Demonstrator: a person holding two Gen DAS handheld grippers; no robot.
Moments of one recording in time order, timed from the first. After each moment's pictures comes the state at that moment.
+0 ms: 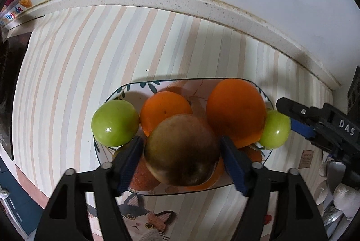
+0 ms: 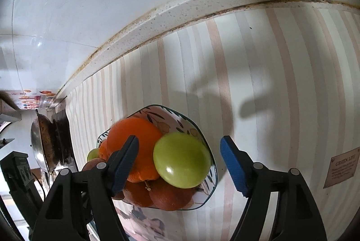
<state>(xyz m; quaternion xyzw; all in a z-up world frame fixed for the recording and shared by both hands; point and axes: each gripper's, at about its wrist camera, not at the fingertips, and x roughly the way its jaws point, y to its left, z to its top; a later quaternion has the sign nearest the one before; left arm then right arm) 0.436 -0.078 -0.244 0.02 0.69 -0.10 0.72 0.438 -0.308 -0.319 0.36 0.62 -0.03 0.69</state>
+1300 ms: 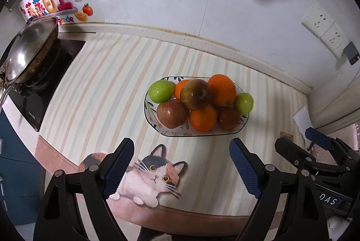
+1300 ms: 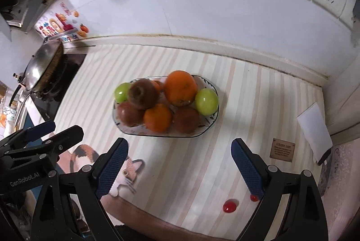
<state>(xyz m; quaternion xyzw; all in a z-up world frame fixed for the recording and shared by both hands) 0.292 -0.017 -0.102 -0.01 0.56 -0.08 0.82 0.283 -0.193 -0.127 0.08 0.55 0.02 0.83</state>
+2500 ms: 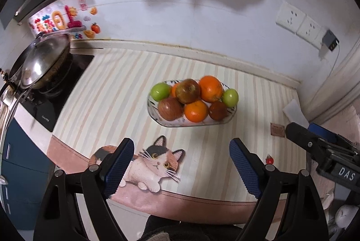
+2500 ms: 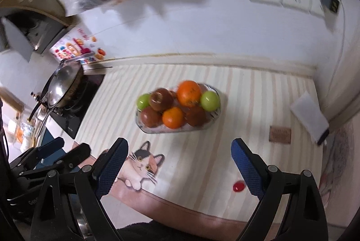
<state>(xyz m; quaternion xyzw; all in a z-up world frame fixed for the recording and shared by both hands) 0.224 -0.032 -0.062 0.02 0.52 -0.09 0.85 0.204 -0.225 -0.077 0.15 0.51 0.01 0.85</state>
